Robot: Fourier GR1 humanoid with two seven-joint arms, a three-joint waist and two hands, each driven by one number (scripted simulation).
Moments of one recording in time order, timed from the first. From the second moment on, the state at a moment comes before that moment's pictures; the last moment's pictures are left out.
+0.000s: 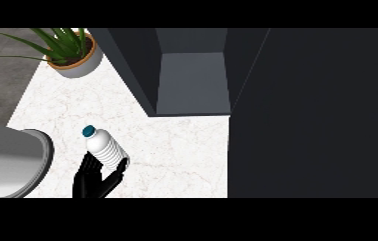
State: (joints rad) left arm 0.02 0.01 0.13 -0.87 0.33 0.04 -0.72; right arm 0.98 -0.22 0.39 -2.50 -0.06 0.30 -0.34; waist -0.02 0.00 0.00
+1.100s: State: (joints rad) left arm -0.15 0.07 -0.01 -0.69 0.08 0.07 -0.99; right arm 1.01 -0.27 0.38 -2.49 -0.04 0.27 -0.38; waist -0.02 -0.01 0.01
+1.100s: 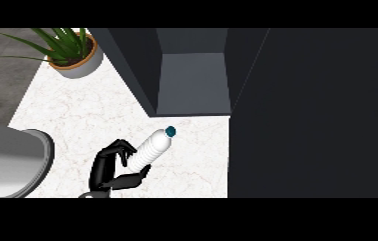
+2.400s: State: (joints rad) left arm -0.50 0.00 -0.42 -0.95 0.34 0.45 -0.42; right arm 1.06 -0.31 0.30 -2.50 -0.06 0.29 -0.45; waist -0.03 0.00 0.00
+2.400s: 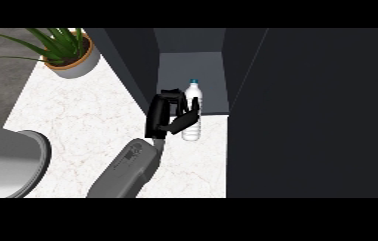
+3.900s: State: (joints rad) left arm -1.09 0.02 -0.34 -0.21 0.38 0.84 -0.40; right arm 1.06 -0.32 0.17 -2.46 -0.11 0.40 -0.55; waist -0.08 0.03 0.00
